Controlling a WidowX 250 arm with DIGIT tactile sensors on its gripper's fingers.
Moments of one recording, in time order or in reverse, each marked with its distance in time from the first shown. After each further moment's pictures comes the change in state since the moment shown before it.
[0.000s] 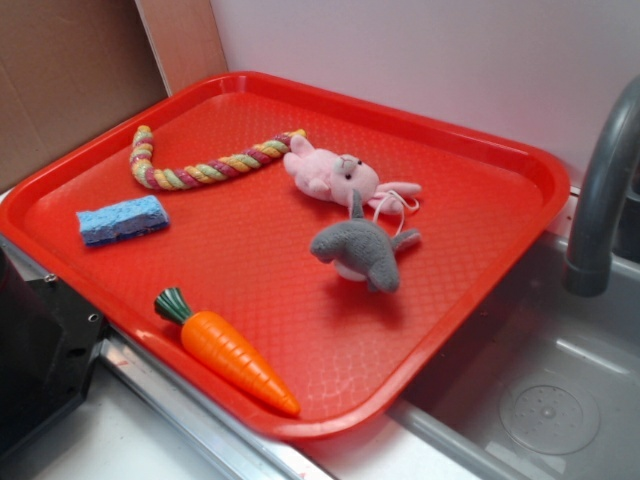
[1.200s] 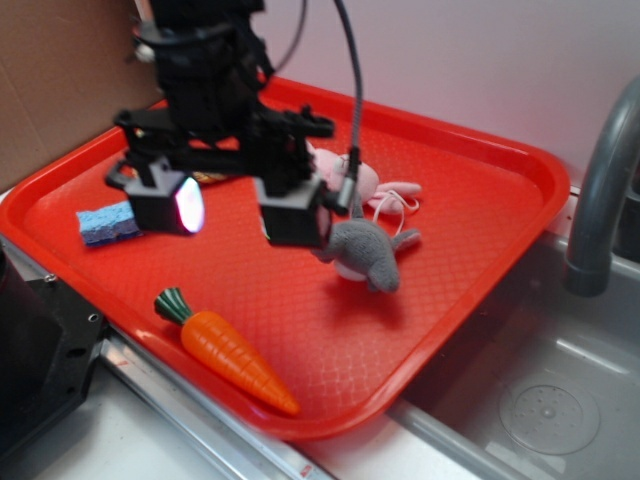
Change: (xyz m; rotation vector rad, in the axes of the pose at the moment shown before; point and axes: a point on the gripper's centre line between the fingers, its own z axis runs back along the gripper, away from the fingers) arm 0.008 -0.106 -0.161 0.048 0.205 0.512
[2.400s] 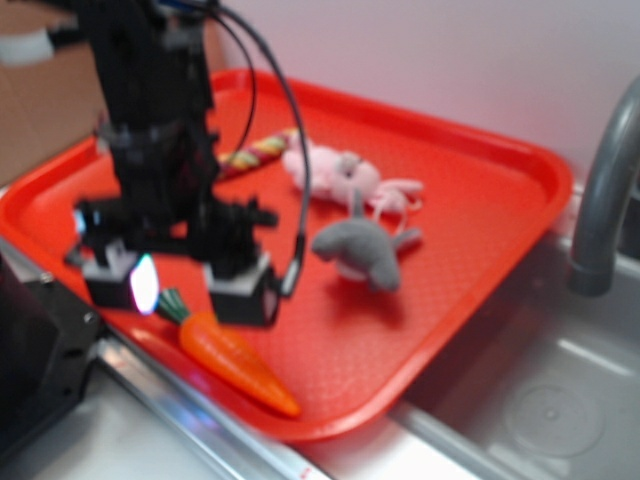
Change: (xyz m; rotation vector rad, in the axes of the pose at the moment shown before) arm -0.023 0.034 -0.042 -0.045 0.052 0.026
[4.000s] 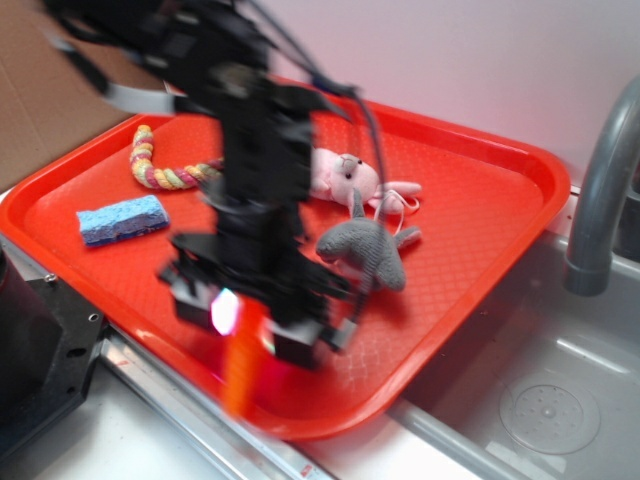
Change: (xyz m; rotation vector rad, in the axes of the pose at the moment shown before) arm 0.021 -0.026 0.002 0.082 -0.159 -0.353
